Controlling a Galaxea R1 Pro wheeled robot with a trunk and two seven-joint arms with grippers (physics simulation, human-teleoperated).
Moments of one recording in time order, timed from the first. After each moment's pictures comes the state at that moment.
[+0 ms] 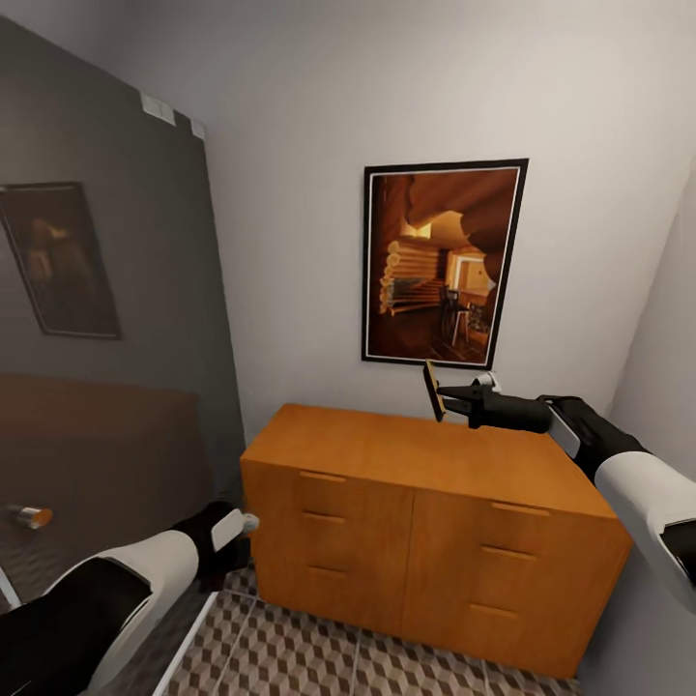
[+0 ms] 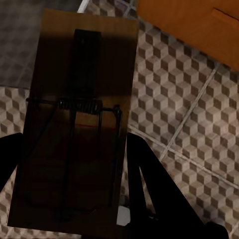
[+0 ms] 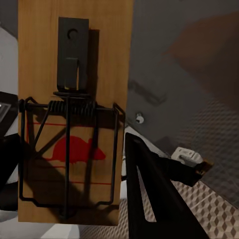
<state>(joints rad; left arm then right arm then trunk) -0.97 -0.02 -0.46 0.01 0.78 0.58 0.38 -1.16 -0.32 0.37 -0.38 -0.56 0.83 1.50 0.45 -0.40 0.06</state>
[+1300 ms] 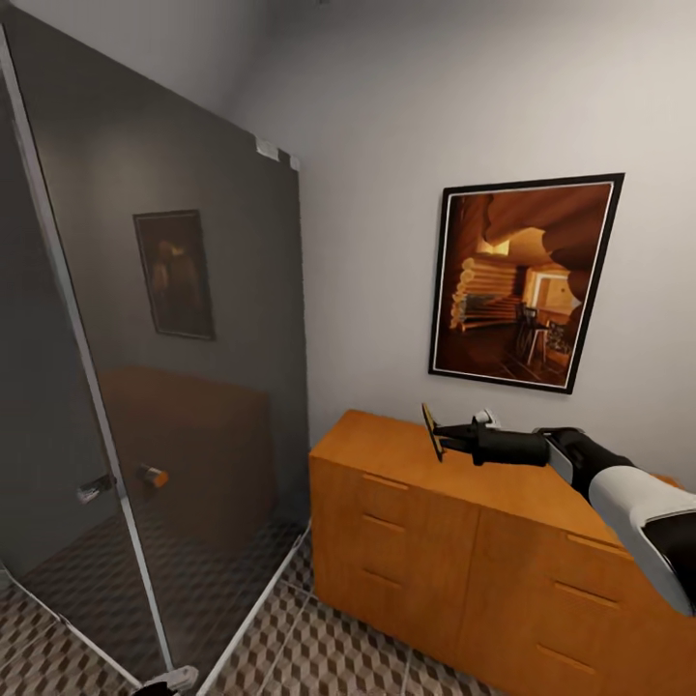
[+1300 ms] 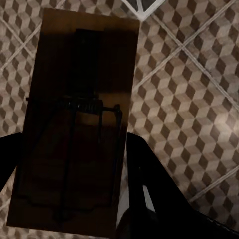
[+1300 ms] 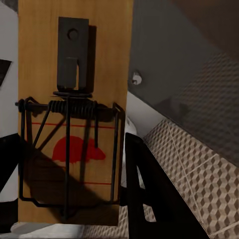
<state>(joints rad) -0.54 0.06 -0.46 0.01 0.79 0.21 0.35 -1.16 -0.29 0.37 -0.13 -0.42 0.70 1.50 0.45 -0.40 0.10</state>
